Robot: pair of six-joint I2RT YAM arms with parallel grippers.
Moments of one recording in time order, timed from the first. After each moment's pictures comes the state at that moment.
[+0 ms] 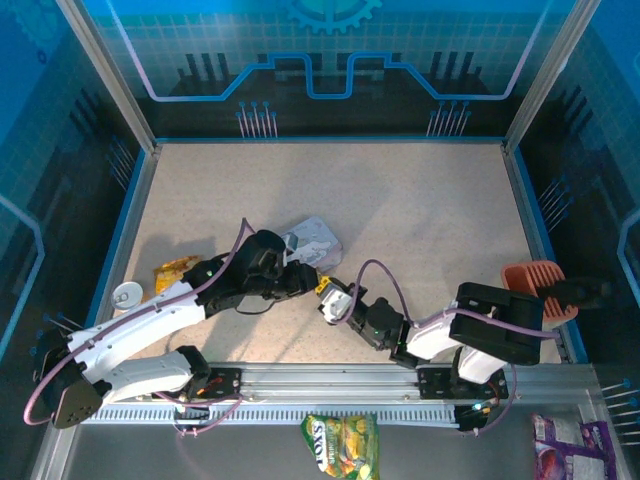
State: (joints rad) left arm -0.80 1.06 0.85 -0.52 0.22 -1.06; right arm 1.20 1.58 0.27 1.28 0.47 -0.47
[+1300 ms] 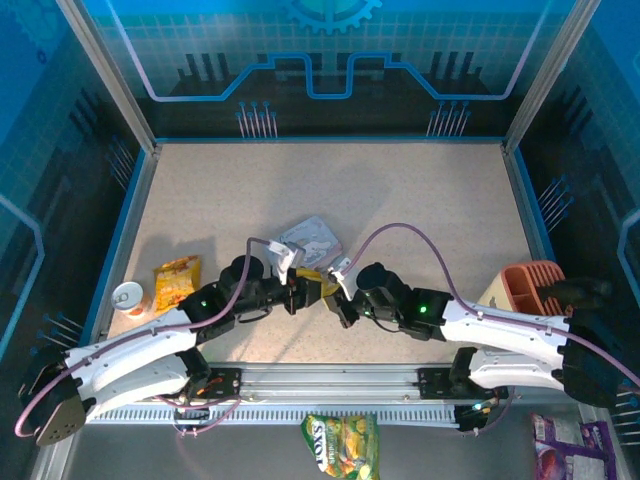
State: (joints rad) left arm -0.84 0.90 0.51 0.07 0.22 -0.49; right arm 1.07 1.10 0.63 -0.10 0.01 0.26
